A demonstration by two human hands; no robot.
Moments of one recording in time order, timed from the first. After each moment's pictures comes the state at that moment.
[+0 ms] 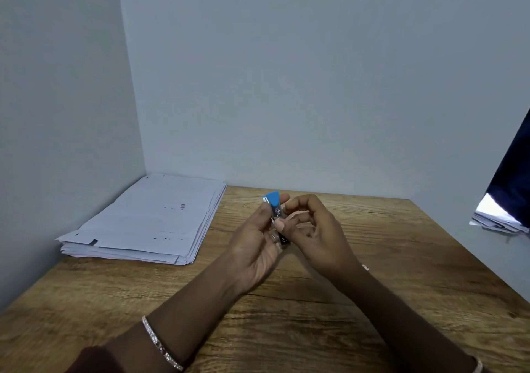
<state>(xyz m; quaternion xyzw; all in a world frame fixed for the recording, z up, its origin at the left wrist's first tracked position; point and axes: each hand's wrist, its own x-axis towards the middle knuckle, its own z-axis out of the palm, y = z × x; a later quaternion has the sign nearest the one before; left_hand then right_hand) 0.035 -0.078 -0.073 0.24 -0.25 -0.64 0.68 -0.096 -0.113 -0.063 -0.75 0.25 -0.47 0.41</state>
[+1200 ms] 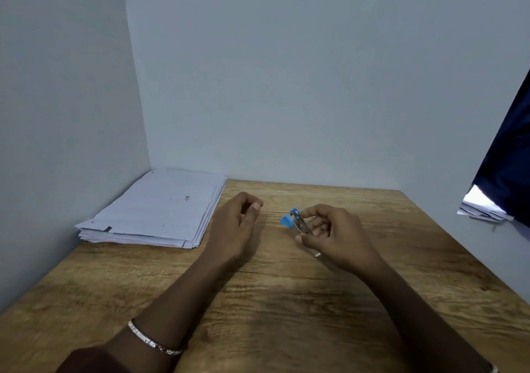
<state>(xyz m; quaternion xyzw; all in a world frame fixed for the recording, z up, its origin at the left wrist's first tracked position) 0.059 -0.036 -0.073 0.60 -0.55 -0.10 0.57 -0.144 -0.099 -0.052 -0.81 0.41 -0.34 0.25</state>
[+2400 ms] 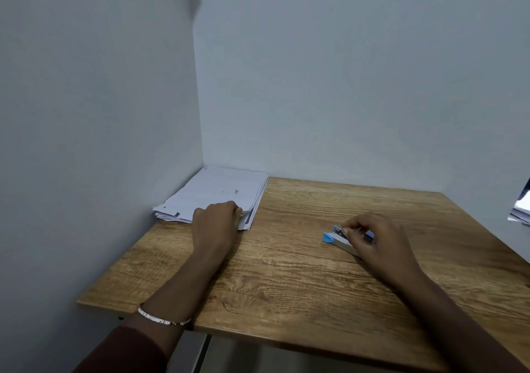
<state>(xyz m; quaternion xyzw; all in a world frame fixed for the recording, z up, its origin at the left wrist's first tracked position) 0.139 0.033 -0.081 0.83 -0.46 0.17 0.27 -0.152 -0.062 -0.072 -0.83 0.39 -0.39 0.08</state>
